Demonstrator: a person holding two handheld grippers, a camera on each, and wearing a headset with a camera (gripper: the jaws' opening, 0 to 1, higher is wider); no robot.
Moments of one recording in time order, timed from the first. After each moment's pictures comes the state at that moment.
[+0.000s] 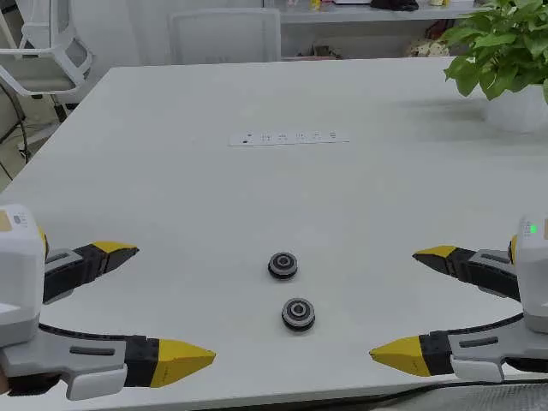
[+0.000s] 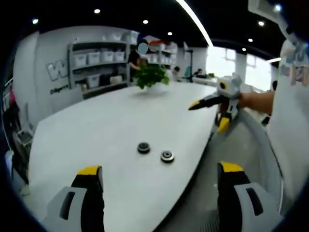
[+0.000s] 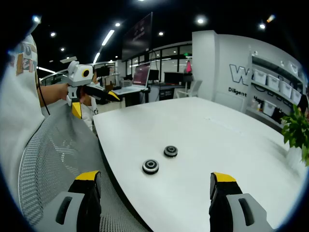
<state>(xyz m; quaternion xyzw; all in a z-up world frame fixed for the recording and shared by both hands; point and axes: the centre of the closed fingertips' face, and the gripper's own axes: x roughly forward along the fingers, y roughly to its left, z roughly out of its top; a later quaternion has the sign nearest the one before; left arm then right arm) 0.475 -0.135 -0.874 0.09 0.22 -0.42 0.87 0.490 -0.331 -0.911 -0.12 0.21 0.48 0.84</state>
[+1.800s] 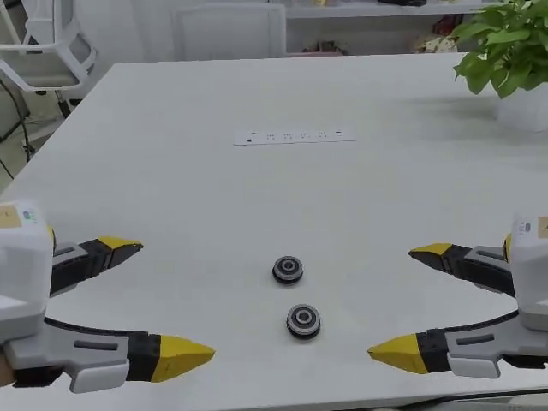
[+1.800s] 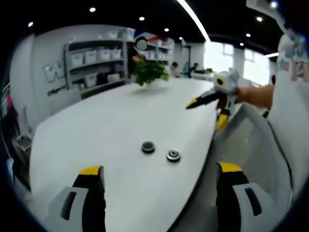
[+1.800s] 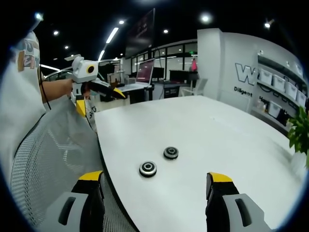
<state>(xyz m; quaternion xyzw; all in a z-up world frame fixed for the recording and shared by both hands) 0.495 -0.133 -0.881 0.11 0.23 -0.43 0.87 0.510 -0.323 -0.915 -0.13 0.21 0.49 0.83</state>
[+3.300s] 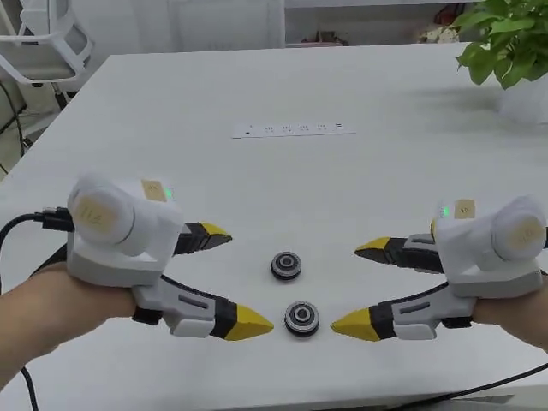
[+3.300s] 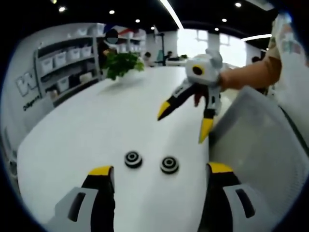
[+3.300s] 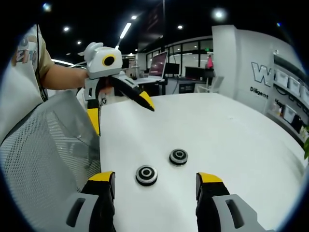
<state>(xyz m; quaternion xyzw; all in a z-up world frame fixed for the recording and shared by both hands) 0.535 -0.205 -0.924 0.17 0.25 -0.52 0.80 0.538 -0.286 -0.952 -0.15 0.22 0.56 0.79</state>
